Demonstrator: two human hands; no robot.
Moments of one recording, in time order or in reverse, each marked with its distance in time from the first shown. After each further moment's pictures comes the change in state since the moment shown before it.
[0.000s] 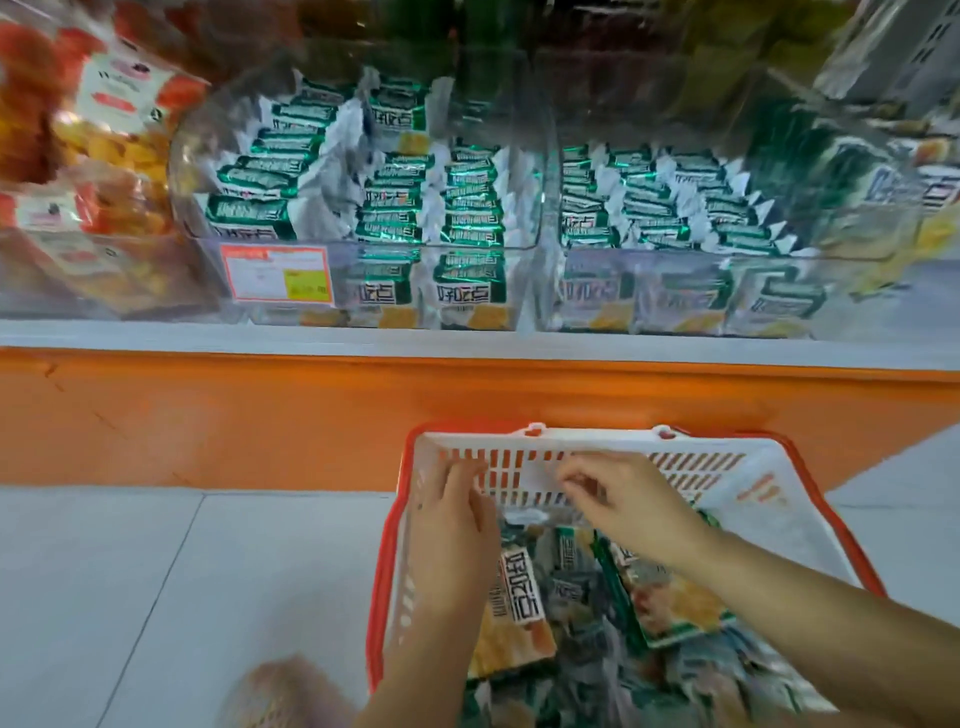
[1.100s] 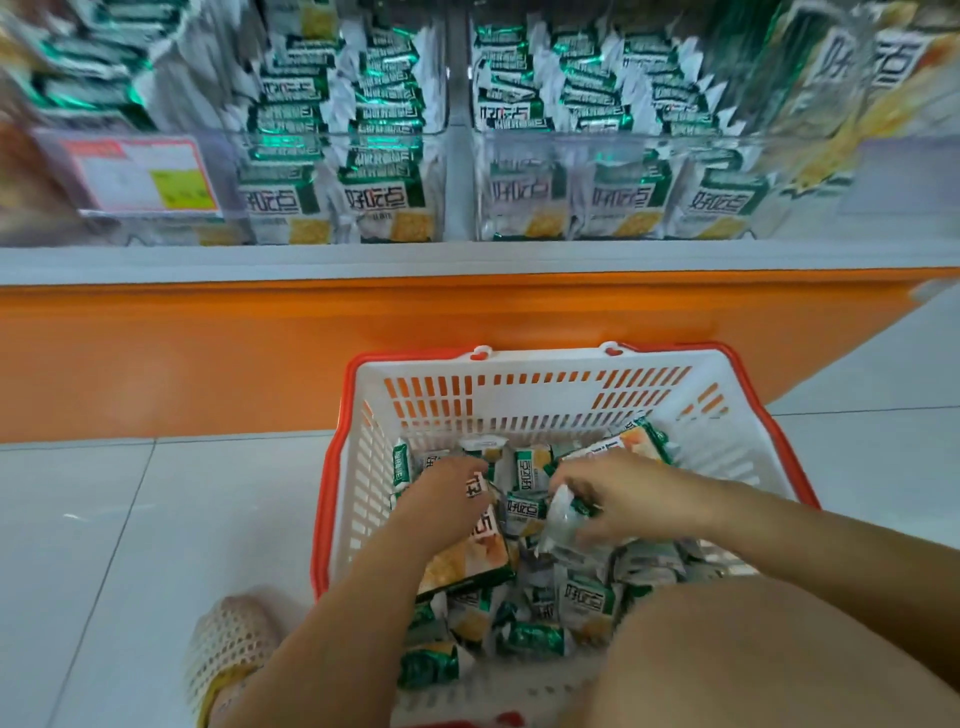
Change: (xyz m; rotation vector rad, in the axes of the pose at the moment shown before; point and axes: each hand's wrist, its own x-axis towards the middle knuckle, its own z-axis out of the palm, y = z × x) left_hand -0.011 -0.003 0.028 0.305 -0.876 -0.143; right_hand -0.058 0.026 -0.006 -0.141 -0.583 0.109
